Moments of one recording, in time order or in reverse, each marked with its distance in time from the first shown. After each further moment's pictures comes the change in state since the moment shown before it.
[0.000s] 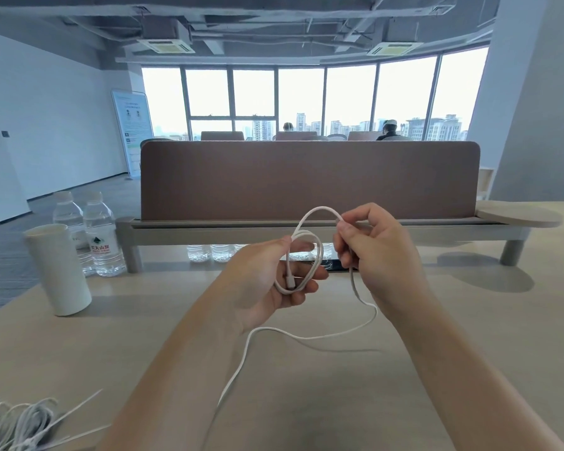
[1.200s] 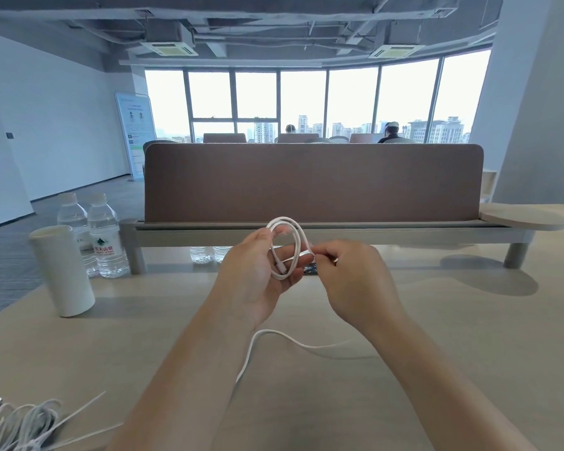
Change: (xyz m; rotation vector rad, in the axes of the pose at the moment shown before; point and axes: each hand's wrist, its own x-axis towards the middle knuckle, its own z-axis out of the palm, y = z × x) left_hand 0.008 -0.001 0.001 -0.304 0.199 0.131; right_hand -0.011 0.012 0.027 -0.586 -0.070 -0.092
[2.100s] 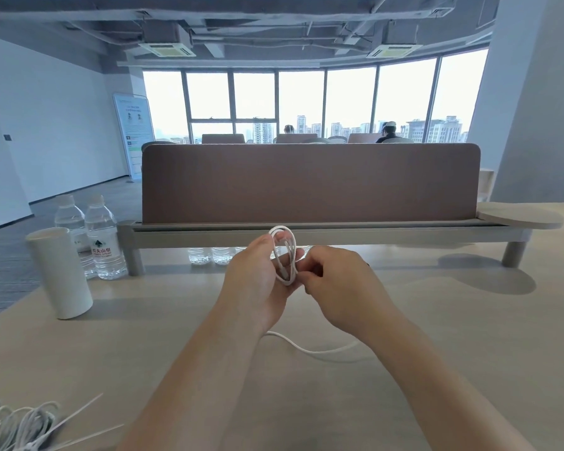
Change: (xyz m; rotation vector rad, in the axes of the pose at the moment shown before) left_hand 0.011 -0.014 0.003 -0.066 0.088 -0.006; right_hand -0.006 -0.009 -0.004 -0.047 -0.200 -0.030
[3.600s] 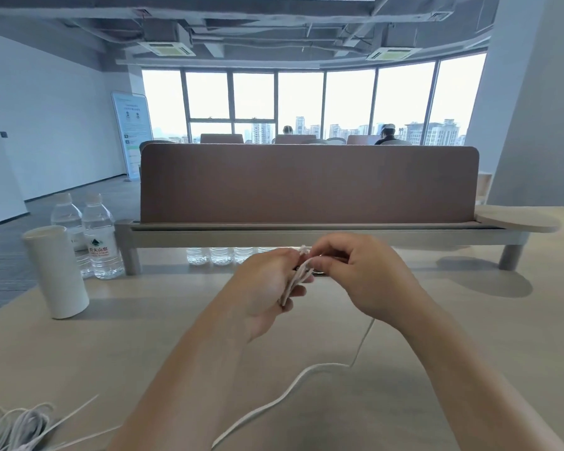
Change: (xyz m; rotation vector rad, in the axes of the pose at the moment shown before) left_hand -0.008 0.003 -0.006 0.544 -0.175 -0.064; right_hand 0.007 0.016 -0.029 0.105 0.015 -0.090
